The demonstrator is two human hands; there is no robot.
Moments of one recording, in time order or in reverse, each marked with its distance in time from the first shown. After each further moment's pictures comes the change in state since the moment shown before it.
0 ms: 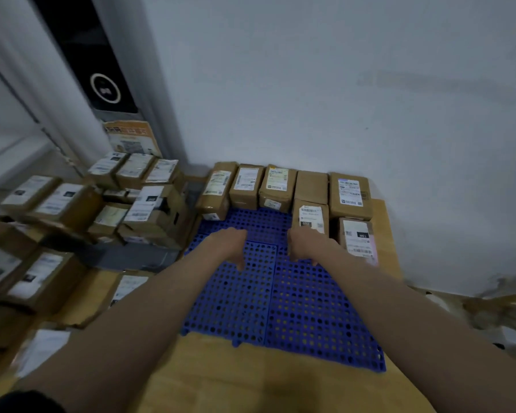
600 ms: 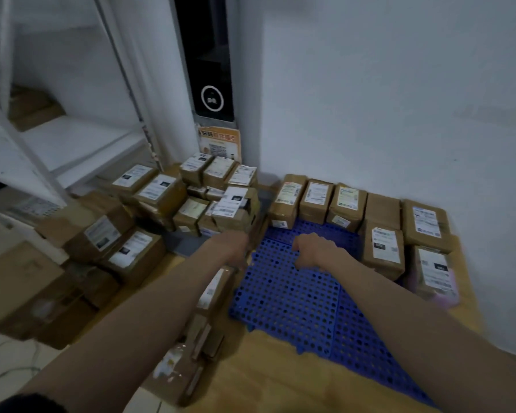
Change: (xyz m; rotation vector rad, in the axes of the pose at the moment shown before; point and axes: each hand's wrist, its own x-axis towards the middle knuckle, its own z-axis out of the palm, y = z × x) left_hand -0.079 -0.182 0.035 -0.083 0.120 -0.049; right_hand -0.013 -0.181 0.008 -0.150 -0.009 -0.155
